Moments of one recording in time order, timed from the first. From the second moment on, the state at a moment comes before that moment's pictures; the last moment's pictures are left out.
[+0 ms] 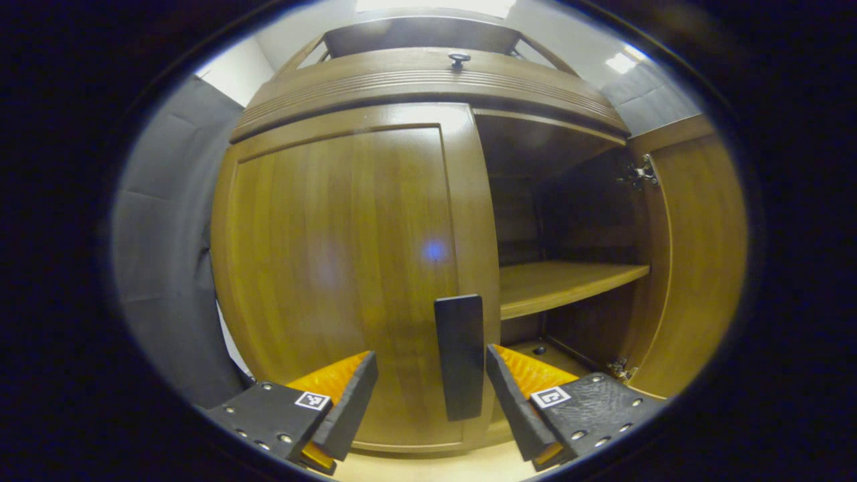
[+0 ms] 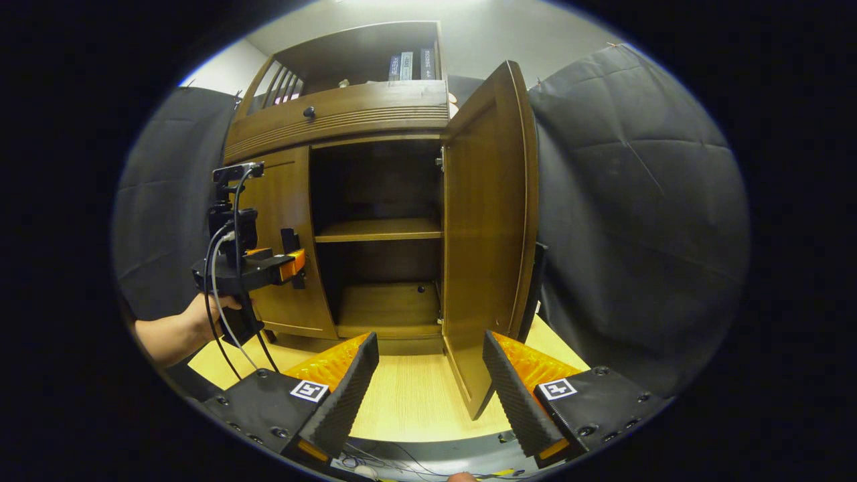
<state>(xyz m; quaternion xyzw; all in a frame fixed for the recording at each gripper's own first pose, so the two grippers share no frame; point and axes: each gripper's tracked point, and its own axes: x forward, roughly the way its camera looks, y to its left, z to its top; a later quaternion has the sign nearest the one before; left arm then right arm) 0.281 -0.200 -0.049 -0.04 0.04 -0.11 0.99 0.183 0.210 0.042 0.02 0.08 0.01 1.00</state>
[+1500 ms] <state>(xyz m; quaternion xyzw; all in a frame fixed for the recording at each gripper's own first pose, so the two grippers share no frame) 0.167 -0.153 -0.050 -0.06 0.07 -0.09 0.99 0.153 0.221 0.042 0.02 0.06 0.14 0.99</state>
